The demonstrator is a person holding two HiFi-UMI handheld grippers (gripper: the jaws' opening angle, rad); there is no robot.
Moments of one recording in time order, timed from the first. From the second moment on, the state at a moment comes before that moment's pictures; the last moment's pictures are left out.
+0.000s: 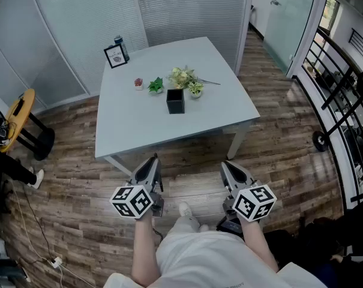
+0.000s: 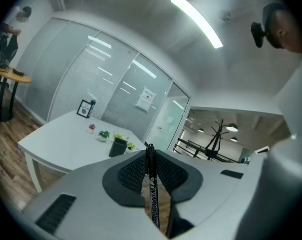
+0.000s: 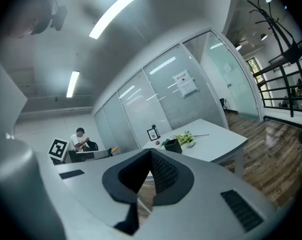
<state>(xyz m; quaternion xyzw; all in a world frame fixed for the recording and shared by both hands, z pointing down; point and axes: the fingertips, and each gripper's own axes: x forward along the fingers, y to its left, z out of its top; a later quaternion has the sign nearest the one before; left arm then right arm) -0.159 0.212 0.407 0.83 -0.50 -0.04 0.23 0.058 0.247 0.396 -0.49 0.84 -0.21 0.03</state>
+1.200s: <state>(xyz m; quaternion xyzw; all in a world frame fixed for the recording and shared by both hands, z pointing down) -0.138 0.065 0.423 0.83 -0.50 -0.07 0.25 0.080 0.102 0.438 -0.48 0.85 -0.24 0.01</state>
